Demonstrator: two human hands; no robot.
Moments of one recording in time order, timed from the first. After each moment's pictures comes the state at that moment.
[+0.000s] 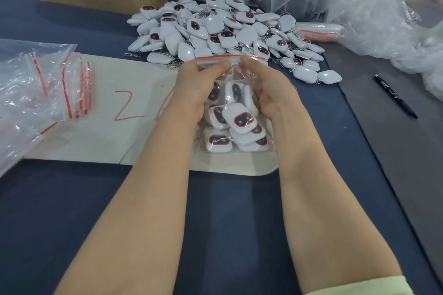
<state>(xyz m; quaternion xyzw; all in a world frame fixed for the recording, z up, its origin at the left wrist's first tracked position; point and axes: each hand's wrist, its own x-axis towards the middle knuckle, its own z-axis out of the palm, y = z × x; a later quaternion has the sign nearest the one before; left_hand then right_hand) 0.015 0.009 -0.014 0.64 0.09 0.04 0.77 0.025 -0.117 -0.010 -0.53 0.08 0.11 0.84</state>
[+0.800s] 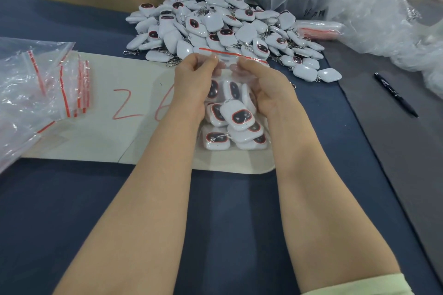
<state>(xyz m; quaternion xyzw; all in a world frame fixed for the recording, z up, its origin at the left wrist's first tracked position) 0.017 0.004 -0.019 0.62 0.12 0.09 0.77 0.035 -0.114 -0.016 -0.55 0.12 0.09 0.82</state>
